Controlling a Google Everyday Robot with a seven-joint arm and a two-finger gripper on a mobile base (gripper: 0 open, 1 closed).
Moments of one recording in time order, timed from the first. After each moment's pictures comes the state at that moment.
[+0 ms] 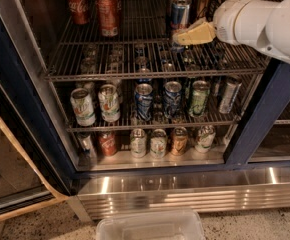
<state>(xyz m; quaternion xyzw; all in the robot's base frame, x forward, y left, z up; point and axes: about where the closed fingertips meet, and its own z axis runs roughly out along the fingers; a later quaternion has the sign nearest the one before) 0.686 -0.159 1.009 -0.34 0.69 -0.02 0.64</state>
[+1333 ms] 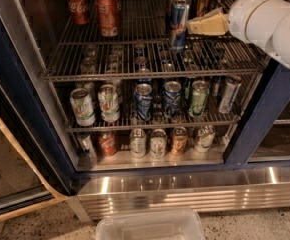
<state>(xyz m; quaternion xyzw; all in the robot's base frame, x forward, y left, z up) 0.678 -0.187 1.041 -0.26 0.67 -0.07 0.69</state>
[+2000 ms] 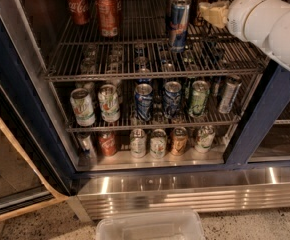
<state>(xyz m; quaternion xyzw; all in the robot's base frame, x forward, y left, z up) 0.686 -0.200 1.042 -0.24 0.67 -0.06 0.70</state>
